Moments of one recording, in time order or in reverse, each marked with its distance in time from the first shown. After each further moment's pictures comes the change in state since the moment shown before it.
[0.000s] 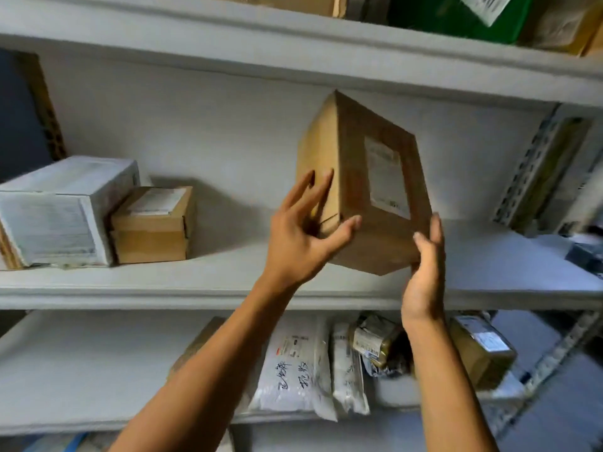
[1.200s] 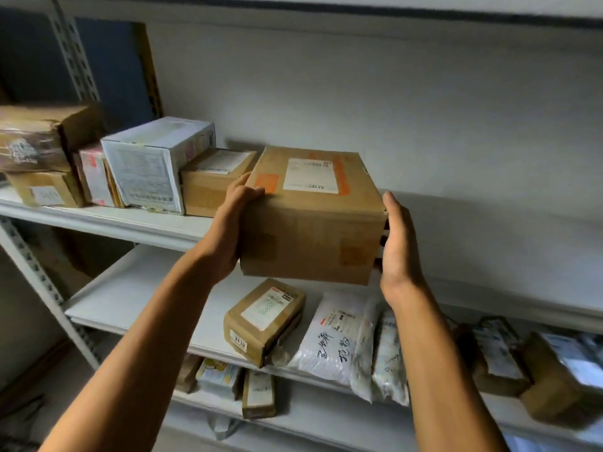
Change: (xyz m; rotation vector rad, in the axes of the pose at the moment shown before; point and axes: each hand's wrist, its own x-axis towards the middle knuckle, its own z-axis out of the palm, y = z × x) left_hand -0.045 -0.006 -0.121 -0.271 0.218 -0.745; right_hand -0.020 0.022 0.077 0.033 -0.439 0.305
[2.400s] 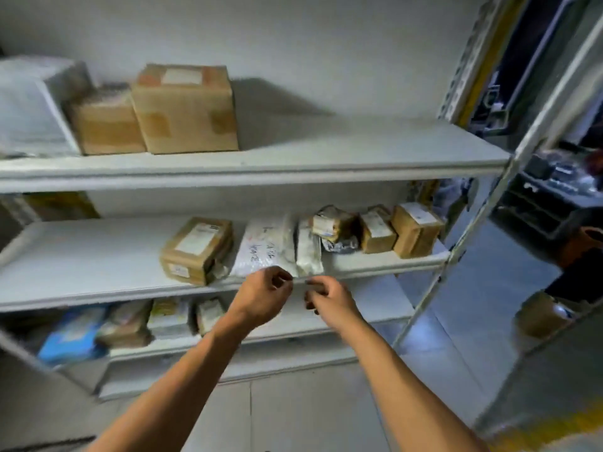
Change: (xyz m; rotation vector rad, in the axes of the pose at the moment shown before) left_hand -0.216 -0.161 0.071 0.891 -0.488 -0.061; right_hand -0.255 0.117 -0.132 -0.489 -0.021 0.475
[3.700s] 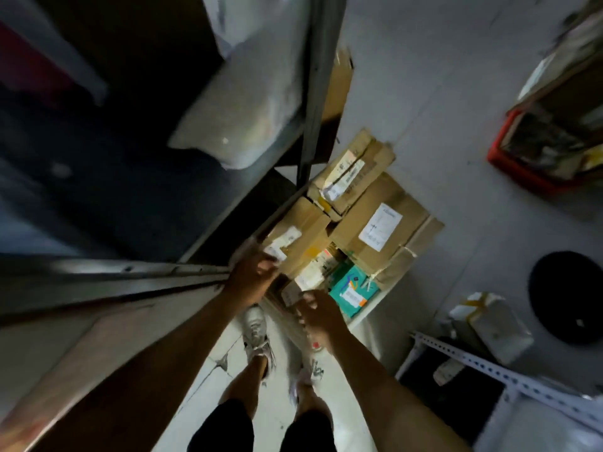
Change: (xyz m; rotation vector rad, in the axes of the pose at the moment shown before) left_hand -0.495 0.152 0.850 0.588 -1.918 1.121; right_hand -0.551 0.622 -0.145 1.322 1.636 1.133
